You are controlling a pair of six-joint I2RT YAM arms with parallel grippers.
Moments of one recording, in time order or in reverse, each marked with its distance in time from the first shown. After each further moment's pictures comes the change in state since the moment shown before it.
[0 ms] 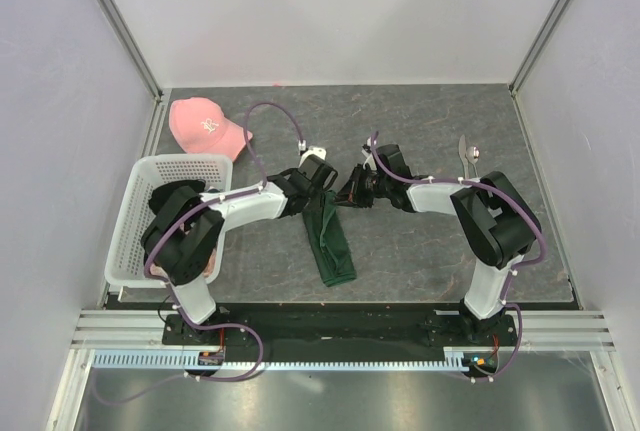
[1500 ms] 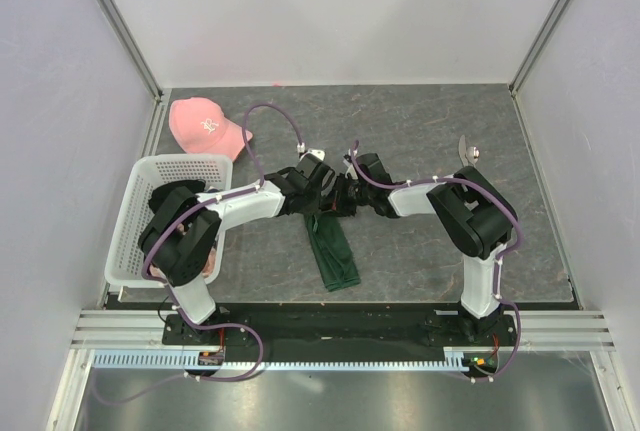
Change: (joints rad) left arm 0.015 -0.006 0.005 -0.049 0.089 -0.009; right arm 0.099 0.127 0.044 0.090 0.003 0.080
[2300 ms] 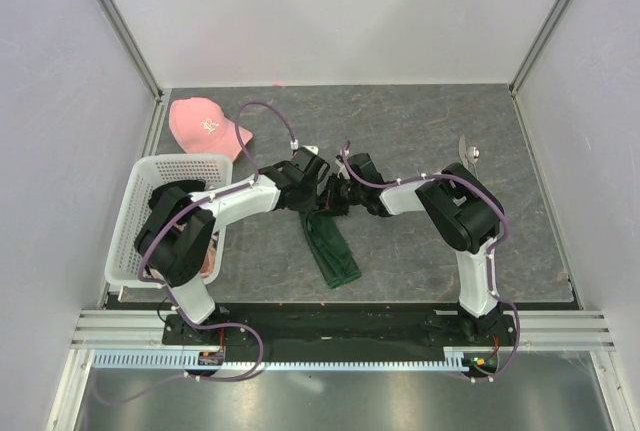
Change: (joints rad) left arm 0.037 -0.016 0.036 -0.086 0.064 -0.050; right arm 0.026 0.082 0.066 0.029 -0.006 0.008
